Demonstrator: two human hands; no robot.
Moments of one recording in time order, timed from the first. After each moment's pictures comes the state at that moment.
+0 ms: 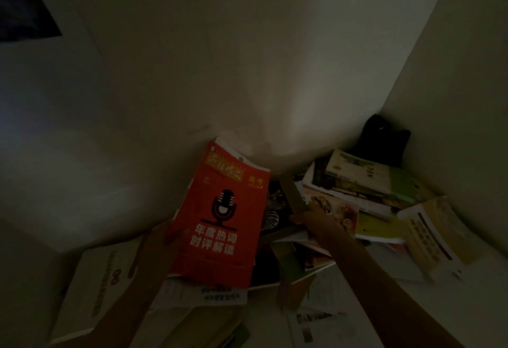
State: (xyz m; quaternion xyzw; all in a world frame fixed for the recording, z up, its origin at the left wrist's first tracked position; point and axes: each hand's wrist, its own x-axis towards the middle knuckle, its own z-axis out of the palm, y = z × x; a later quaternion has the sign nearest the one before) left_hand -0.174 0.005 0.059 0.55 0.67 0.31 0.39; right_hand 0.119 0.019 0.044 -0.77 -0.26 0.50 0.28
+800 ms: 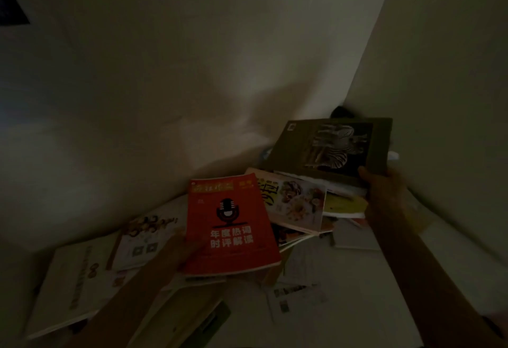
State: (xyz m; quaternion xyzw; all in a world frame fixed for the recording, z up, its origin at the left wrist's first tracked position) left_hand -0.128 -0.021 0.045 0.47 0.59 0.18 0.64; right_hand 0.206 -0.074 0.131 -0.68 -0.11 0.26 0.68
